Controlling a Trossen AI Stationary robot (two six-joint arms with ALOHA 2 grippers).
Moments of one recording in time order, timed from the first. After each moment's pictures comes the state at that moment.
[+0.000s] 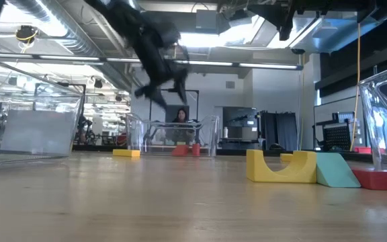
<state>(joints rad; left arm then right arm) 0.58 1.72 1.31 -0.38 -0.09 -0.58 -0.04 0.97 0.59 0.50 0.09 0.41</state>
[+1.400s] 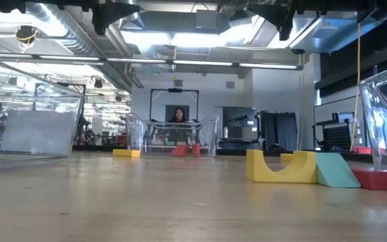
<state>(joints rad) 0.01 0.72 0.48 0.43 -0.22 -0.25 -0.04 0.97 0.59 0.50 0.09 0.42</state>
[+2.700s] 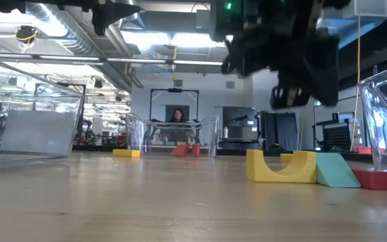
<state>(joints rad) 0.01 0.72 0.48 0.43 -0.23 -0.25 0.12 1.91 1.38 -1.04 -0.62 0.23</state>
